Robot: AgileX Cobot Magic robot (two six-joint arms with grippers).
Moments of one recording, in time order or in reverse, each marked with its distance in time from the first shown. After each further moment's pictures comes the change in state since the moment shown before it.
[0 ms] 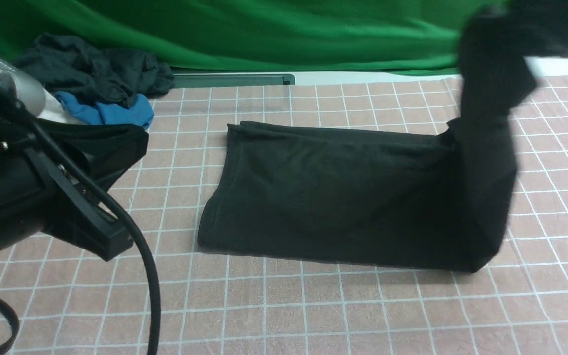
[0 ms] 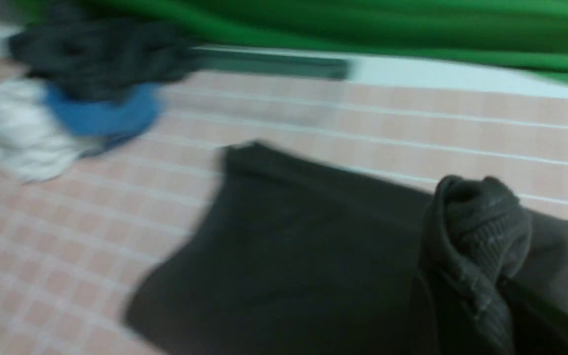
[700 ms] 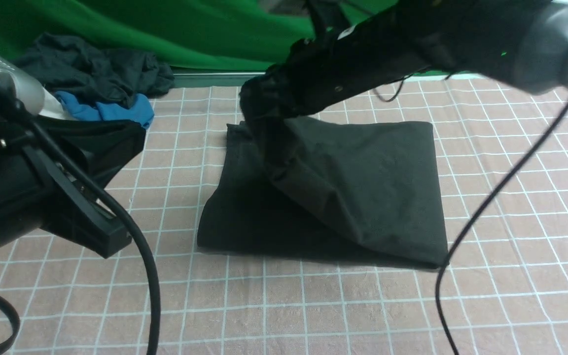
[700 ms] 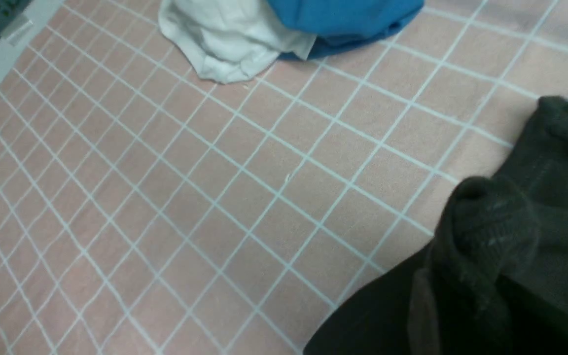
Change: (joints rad) right arm 0.360 0.563 -0.405 0.120 -0.031 -0.032; left arm 0.000 0.000 0.000 0.007 -0.013 0.000
